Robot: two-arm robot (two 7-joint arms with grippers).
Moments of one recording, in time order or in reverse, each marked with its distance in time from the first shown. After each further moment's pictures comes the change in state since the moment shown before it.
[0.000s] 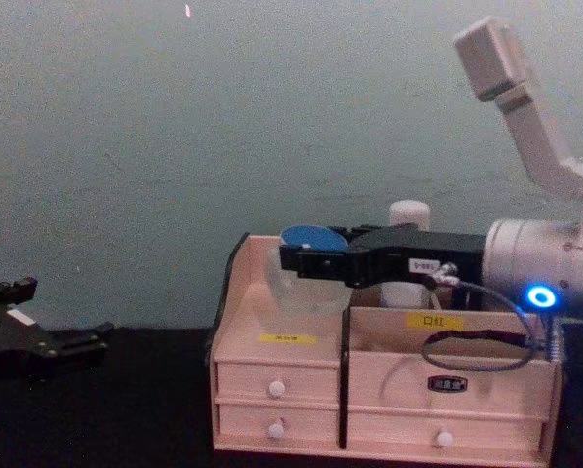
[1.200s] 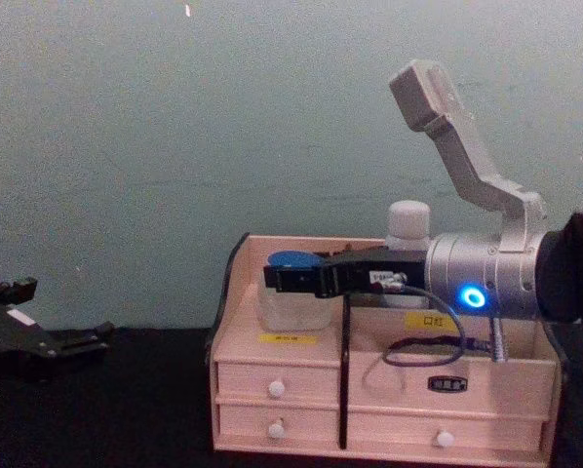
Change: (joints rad) left arm 0.000 0.000 0.000 0.000 0.000 0.000 0.000; right arm 0.110 -0.146 0.024 0.243 -0.075 0.050 -0.055
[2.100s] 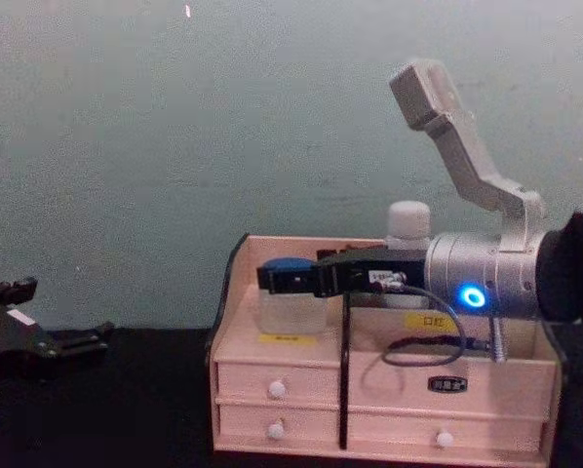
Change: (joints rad) left arm 0.000 0.000 0.000 0.000 0.000 0.000 0.000; right arm -0.002 0.002 -0.002 -0.005 0.003 -0.001 0.001
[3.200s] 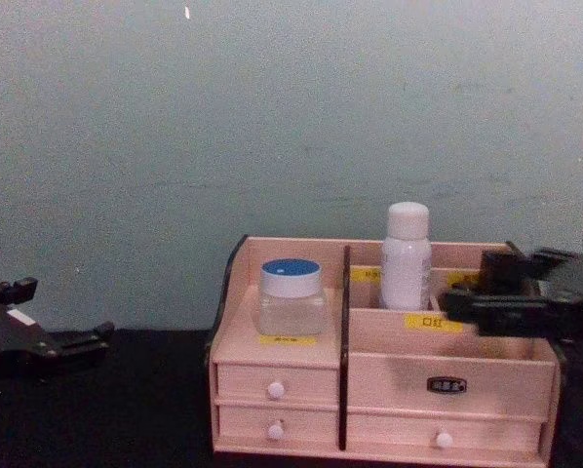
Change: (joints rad) left arm 0.000 0.000 0.000 0.000 0.000 0.000 0.000; right arm -0.476 0.448 0.165 -0.682 0.123 -0.028 0.042
